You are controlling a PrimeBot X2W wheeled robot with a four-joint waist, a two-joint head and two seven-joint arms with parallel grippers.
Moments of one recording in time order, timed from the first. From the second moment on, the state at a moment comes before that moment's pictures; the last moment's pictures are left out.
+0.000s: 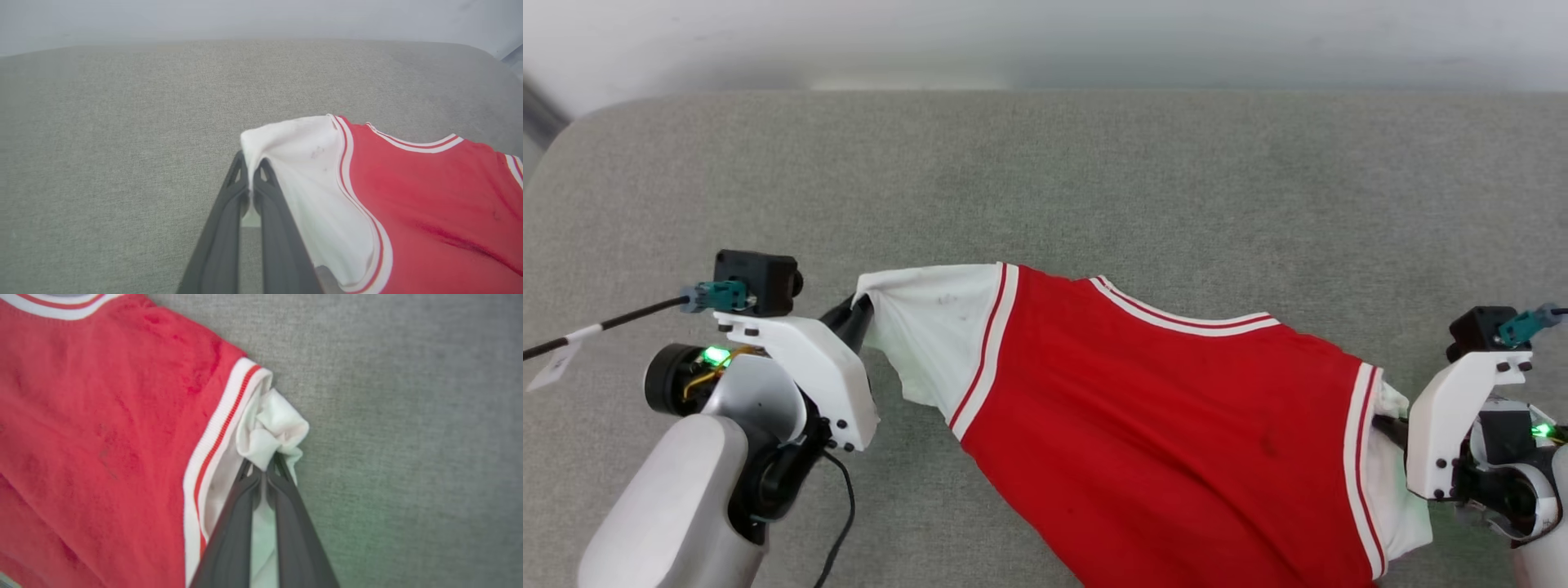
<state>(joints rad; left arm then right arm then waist) -0.40 0.45 -0.38 0.08 -0.66 0.08 0.35 -0.31 -0.30 0.02 0.30 0.48 0.13 0.85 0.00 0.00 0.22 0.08</state>
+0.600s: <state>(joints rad) -0.74 0.41 -0.25 0.28 -0.65 0.05 0.10 -0.74 -0.33 0.10 0.30 0.35 0.13 0.52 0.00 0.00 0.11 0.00</state>
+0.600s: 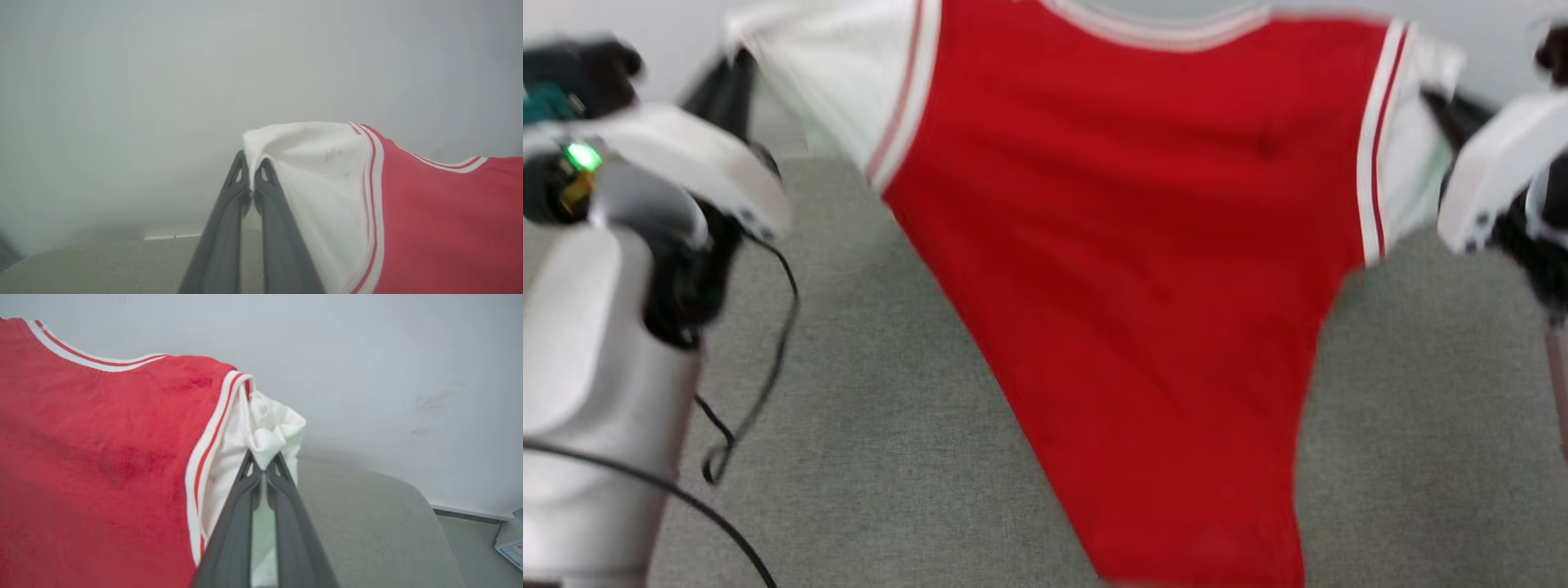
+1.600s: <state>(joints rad) -1.63 0.41 -0.22 0.83 -0.65 -0.12 -0.11 -1.64 -0.21 0.20 0.79 0.28 0.13 0.03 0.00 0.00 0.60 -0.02</state>
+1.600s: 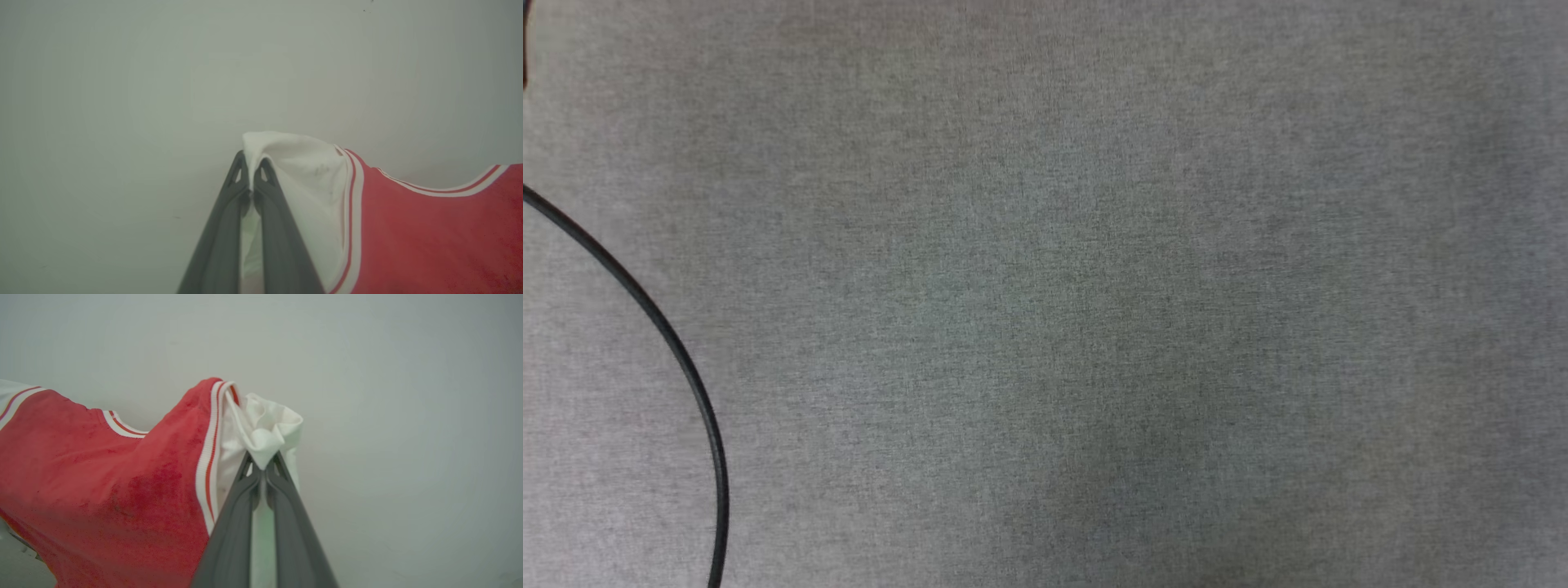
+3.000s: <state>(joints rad) 0.09 0.55 -0.27 0.11 -0.93 0.25 -0.20 0.00 -0.27 0.16 0.24 0.51 0.13 0.10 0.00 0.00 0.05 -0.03</state>
